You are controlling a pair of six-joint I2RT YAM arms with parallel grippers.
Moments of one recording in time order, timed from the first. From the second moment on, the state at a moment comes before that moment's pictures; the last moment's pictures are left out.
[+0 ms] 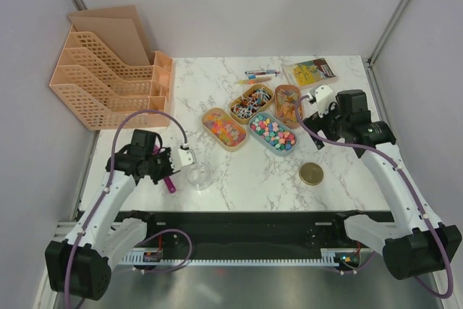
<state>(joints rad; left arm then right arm) -0.15 0.90 0.67 -0.86 0.34 1.03 0.19 1.09 1.07 -0.76 -0.08 -0.43</state>
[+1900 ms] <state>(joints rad) -0.48 1.47 0.90 -0.70 0.27 0.98 0.16 1.02 1.00 -0.77 -0.07 -0.47</state>
